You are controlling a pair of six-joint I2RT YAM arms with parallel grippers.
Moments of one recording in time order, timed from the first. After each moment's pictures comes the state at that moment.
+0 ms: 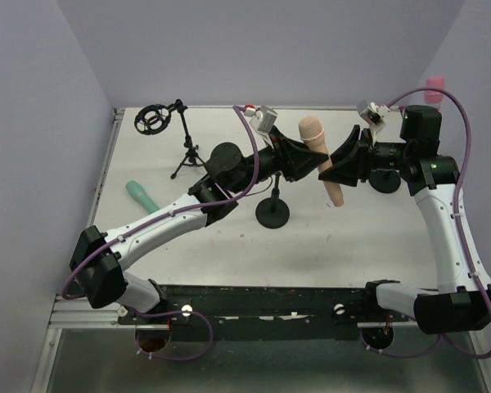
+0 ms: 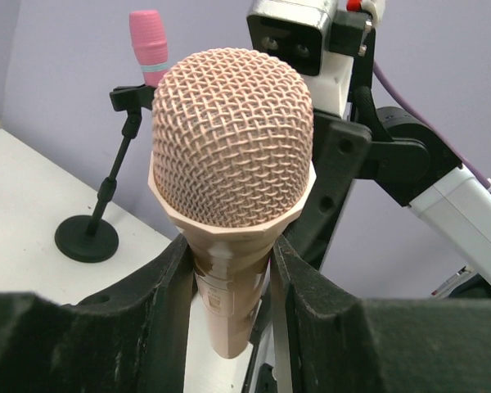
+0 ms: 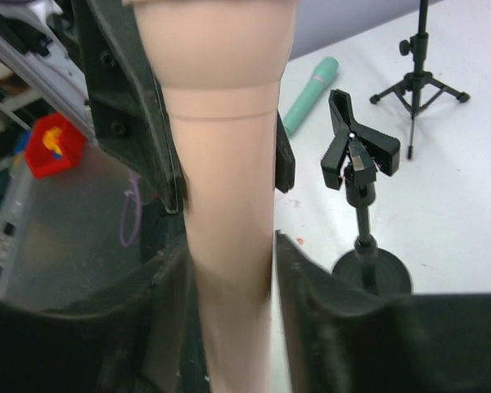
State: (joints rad) left arm -0.90 1.43 1.22 0.53 0.25 -0.66; right arm 0.06 1.21 1.38 -0.69 -1.37 -0.20
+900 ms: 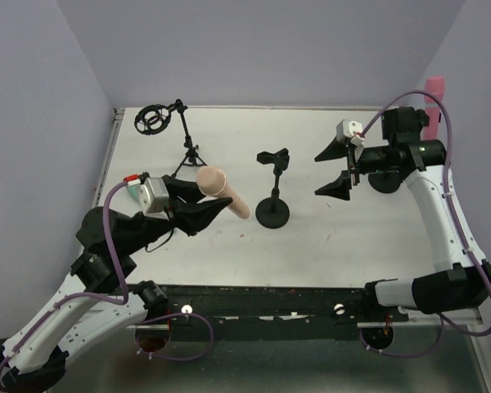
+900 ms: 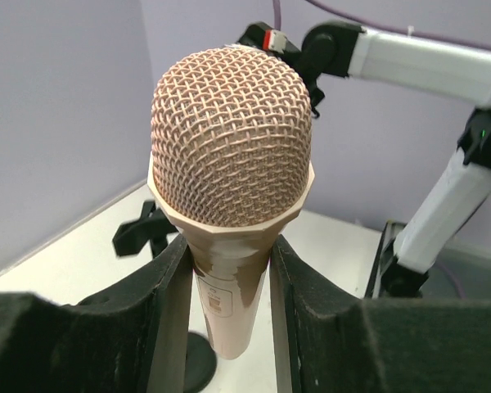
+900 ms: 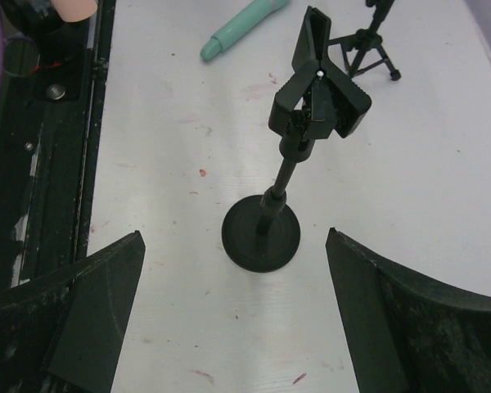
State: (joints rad) left arm -0.80 0.58 0.91 0.00 0.31 -0.12; right arm 0.13 1.34 1.49 -1.10 -1.17 -1.03
